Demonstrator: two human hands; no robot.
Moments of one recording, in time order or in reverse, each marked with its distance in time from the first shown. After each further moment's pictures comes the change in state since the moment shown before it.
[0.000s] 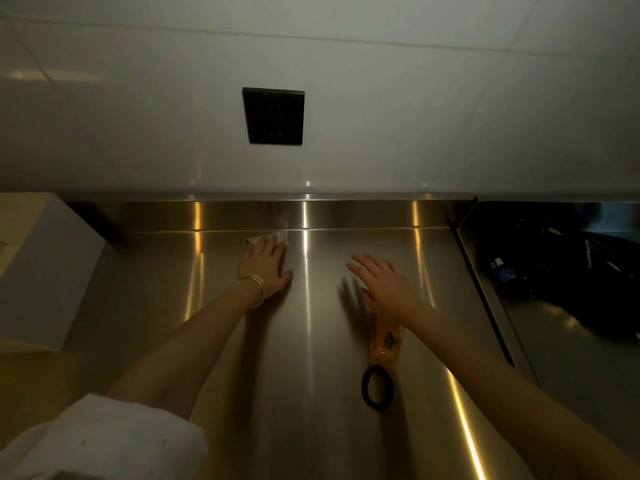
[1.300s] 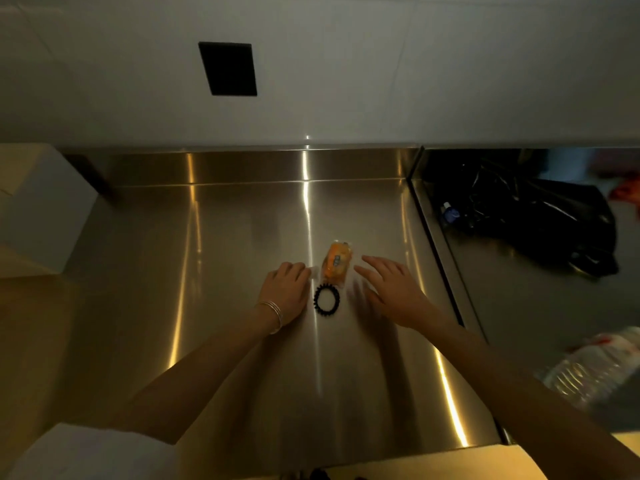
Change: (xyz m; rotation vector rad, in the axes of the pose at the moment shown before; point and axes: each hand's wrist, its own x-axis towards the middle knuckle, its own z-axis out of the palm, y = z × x) left_hand -0.166 0.161 0.030 -0.004 0.076 0.184; right_hand -0.185 0.020 0.009 0.009 -0.003 0.008
